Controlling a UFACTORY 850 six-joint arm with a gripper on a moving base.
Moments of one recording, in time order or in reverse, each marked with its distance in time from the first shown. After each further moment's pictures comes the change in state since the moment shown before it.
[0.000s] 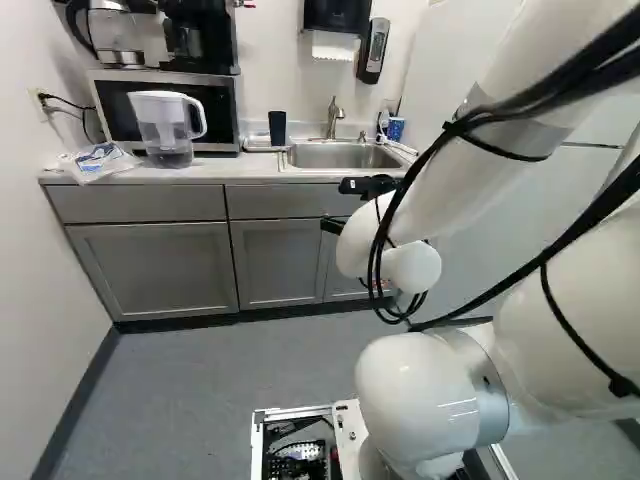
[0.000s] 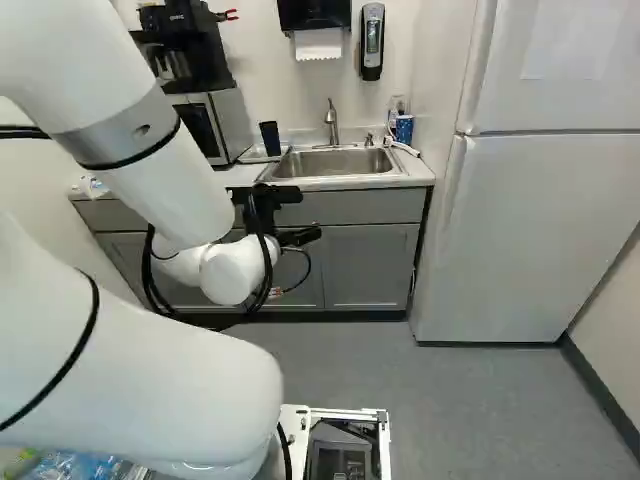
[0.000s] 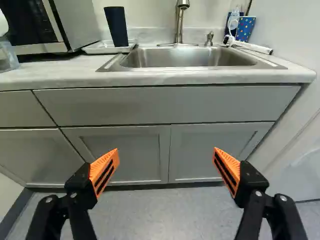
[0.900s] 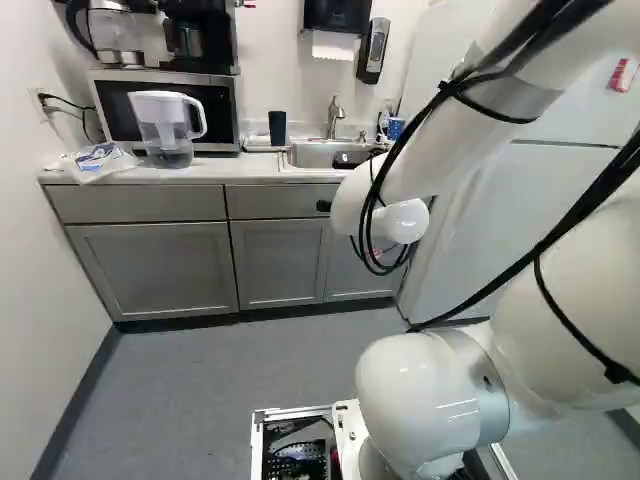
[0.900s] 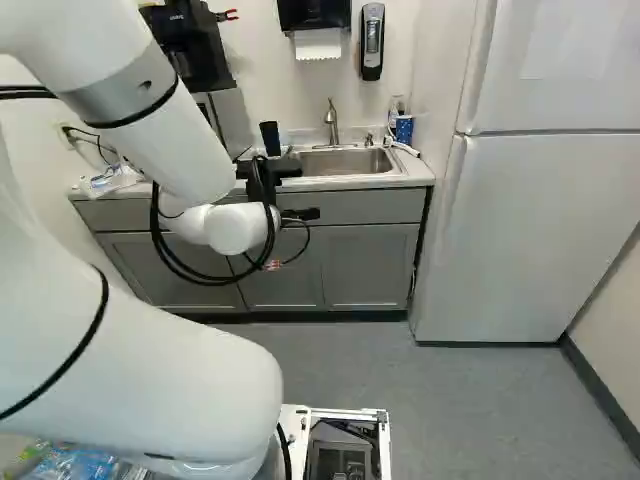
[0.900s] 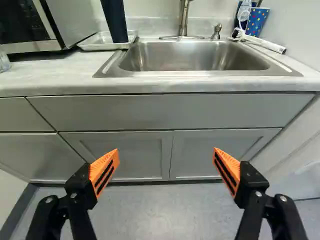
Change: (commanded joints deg) arm 1.0 -1.6 -8.9 0.9 -11.8 -0.8
